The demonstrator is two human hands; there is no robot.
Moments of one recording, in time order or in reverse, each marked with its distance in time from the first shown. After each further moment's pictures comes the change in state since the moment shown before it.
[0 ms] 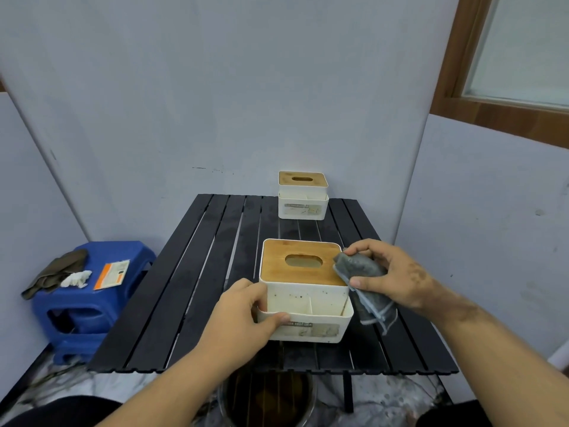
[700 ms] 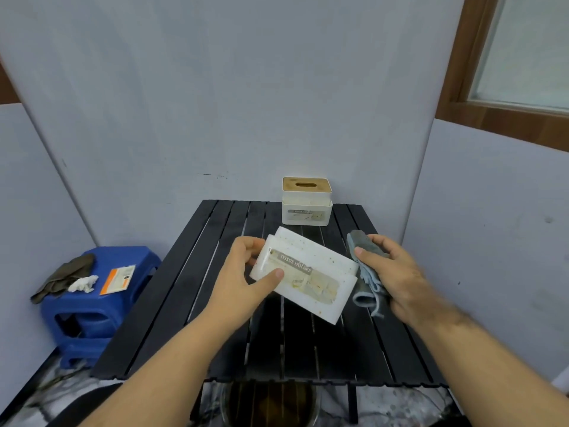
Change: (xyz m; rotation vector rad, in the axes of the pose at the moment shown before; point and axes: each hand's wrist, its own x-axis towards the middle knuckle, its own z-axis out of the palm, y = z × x) left_hand 0.040 0.018 -0.023 -0.405 0.016 -0.010; right_hand 0.019 -0.007 0.024 0.638 0.356 0.157
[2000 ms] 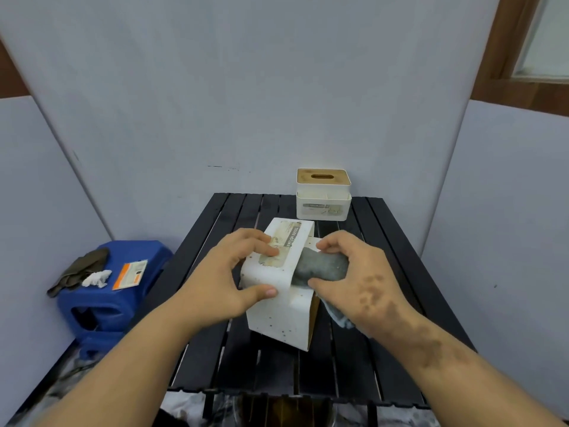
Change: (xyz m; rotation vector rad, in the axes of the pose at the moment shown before) left_hand 0.023 -0.014 -0.049 0.344 -0.159 0.250; right_hand -0.029 -0.015 0.075 -0.787 -0.160 -0.280
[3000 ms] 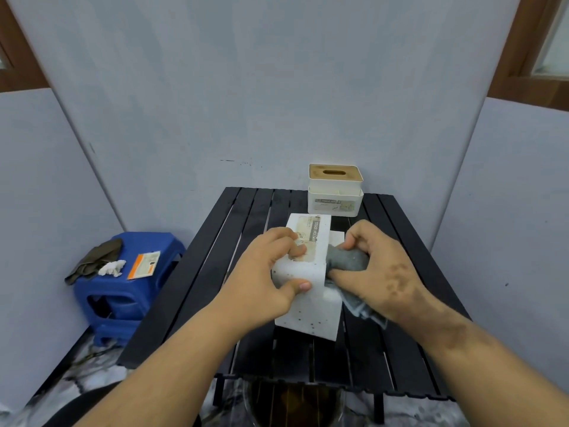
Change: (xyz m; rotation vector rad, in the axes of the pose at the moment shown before) left_hand -0.005 0.017 0.029 -0.030 0.113 -0.027; right_hand 0.004 0.005 -0.004 0.059 -0.042 -0.060
